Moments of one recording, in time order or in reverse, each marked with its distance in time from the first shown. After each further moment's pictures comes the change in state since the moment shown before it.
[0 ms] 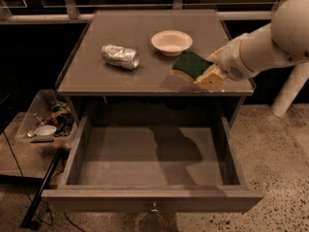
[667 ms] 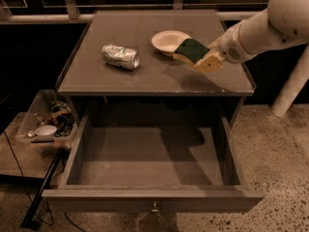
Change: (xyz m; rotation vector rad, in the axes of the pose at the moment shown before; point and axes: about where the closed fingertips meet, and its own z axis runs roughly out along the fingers) arm -0.015 -0.051 0.027 -0.018 -0.036 0.117
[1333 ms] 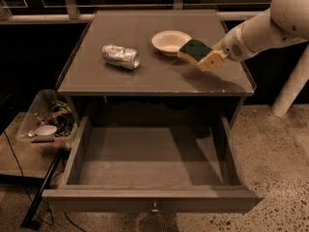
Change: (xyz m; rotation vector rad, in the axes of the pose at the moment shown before) arm 0.014 -0.025 0.014 -0.042 0.001 0.102
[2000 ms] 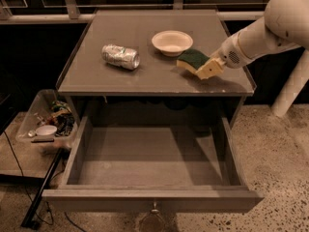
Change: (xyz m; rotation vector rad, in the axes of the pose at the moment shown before) arm 0.019 0.009 0.016 -0.046 0.047 0.024
